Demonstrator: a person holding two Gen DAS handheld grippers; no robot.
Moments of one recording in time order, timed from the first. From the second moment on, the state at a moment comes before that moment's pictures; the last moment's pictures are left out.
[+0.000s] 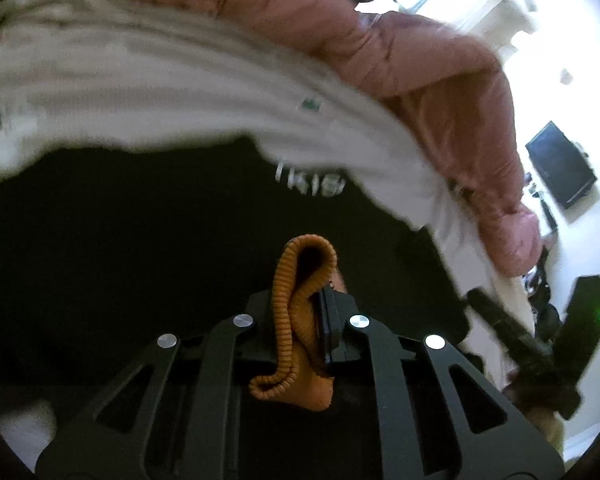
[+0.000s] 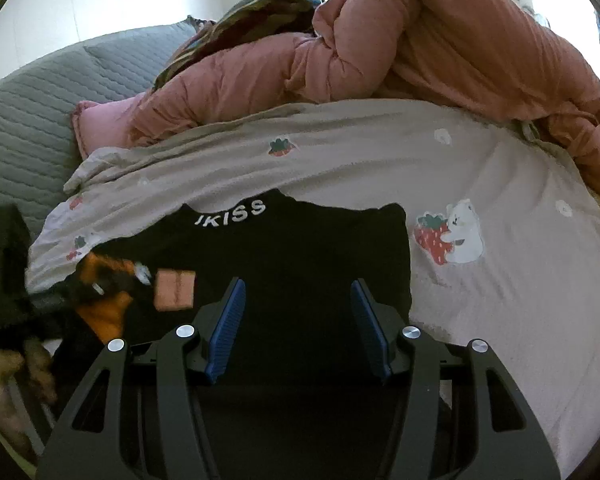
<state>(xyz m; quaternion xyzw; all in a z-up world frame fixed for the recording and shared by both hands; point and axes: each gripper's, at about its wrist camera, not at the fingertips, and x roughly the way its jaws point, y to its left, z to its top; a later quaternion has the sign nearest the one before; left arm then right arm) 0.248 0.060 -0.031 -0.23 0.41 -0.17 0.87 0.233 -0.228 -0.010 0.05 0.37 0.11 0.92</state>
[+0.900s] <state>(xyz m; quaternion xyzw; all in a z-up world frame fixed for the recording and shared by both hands) 0.234 0.048 -0.059 -0.06 0.48 -0.10 0.87 0.238 -0.217 -0.025 0.00 0.40 0.11 0.91</state>
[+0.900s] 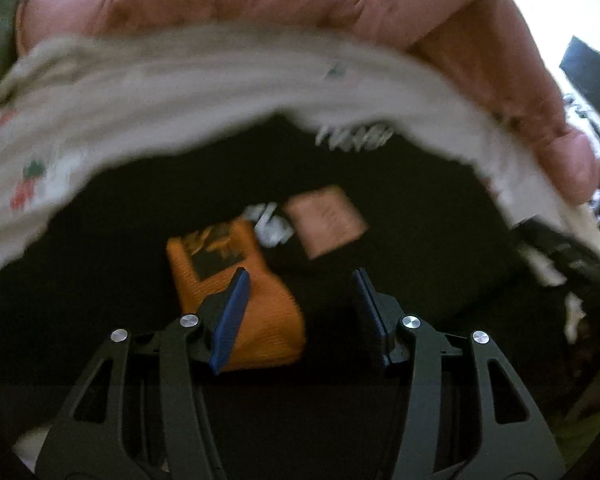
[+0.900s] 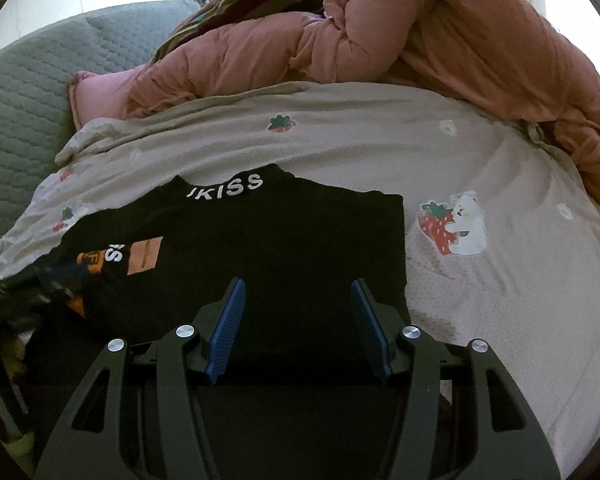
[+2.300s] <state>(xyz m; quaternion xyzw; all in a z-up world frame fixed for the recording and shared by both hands) 0.162 0.108 -0.020 -0.12 0.39 -0.02 0.91 0.207 -0.188 -0.014 -0.04 0.40 0.13 0.91</state>
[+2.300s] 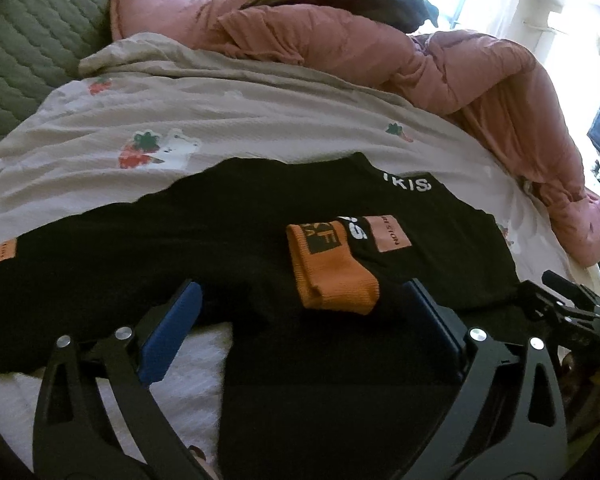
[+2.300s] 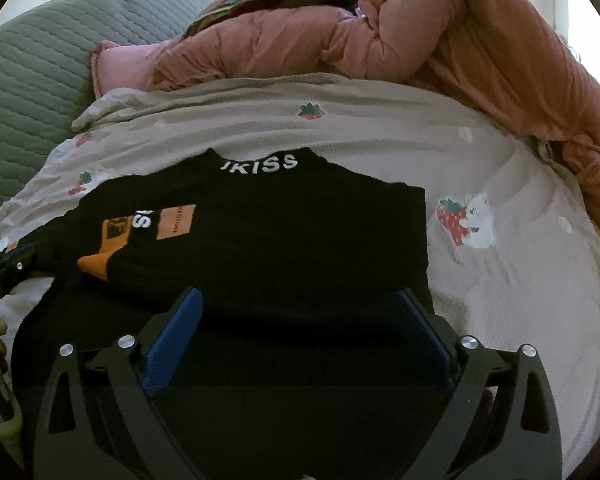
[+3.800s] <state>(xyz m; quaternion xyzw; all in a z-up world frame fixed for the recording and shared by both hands) 0.042 0.270 0.000 -0.22 0.37 0.17 0.89 0.160 -0.030 0.037 -0.10 0.34 0.29 0.89</state>
